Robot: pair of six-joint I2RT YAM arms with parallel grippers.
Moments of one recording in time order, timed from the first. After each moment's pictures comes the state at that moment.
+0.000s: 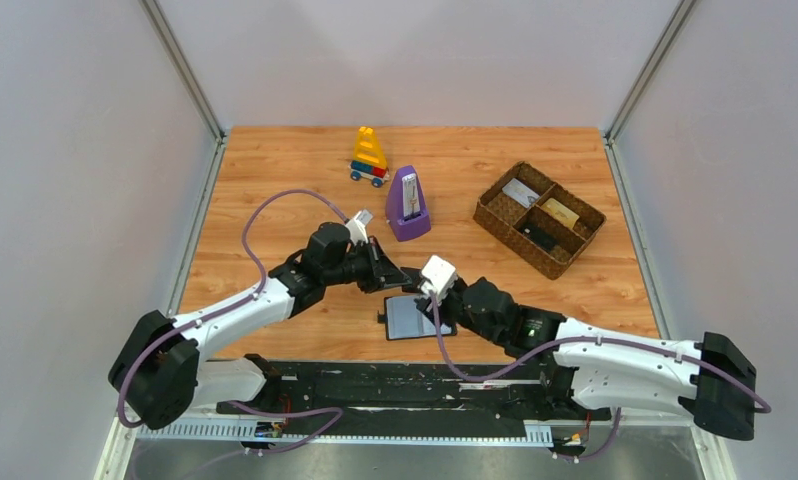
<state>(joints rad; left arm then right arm) -0.69 1.21 0.65 0.06 0.41 -1.04 1.18 0.99 0.51 0.13 0.28 -0.16</state>
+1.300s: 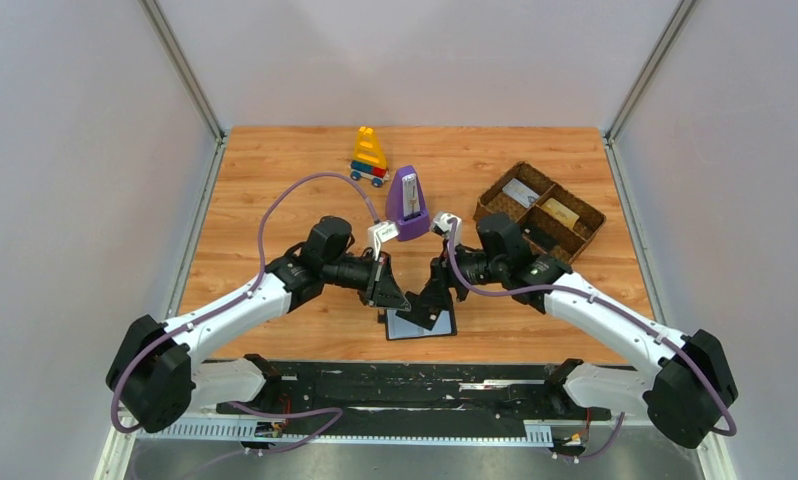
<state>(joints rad) -0.68 1.18 0.71 -0.09 0.82 -0.50 0.69 1.16 0.79 -0.22 -0.64 0.13</state>
